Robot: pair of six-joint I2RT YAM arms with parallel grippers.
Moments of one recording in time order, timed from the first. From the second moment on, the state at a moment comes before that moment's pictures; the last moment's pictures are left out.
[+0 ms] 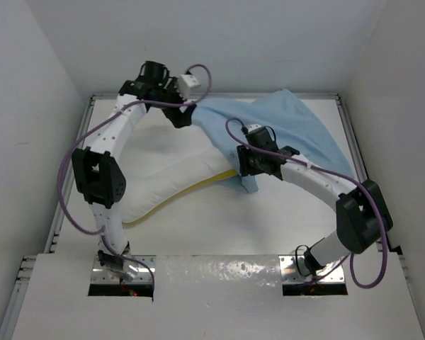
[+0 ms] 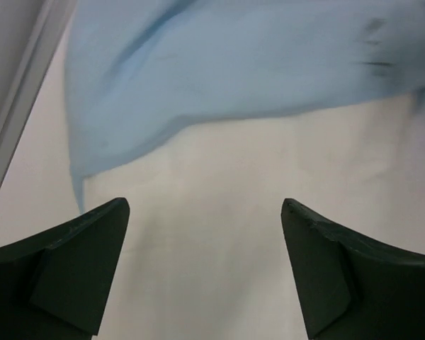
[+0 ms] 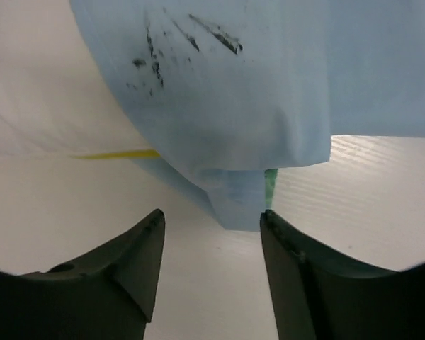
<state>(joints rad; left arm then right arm) -0.21 1.97 1.95 -0.85 0.50 0.59 0.55 1.55 1.04 -0.39 0.10 0.29</state>
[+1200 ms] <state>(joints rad) -0.58 1.80 1.42 -0.75 0.07 0.38 0.55 1.49 0.60 0.36 0.02 0.39</state>
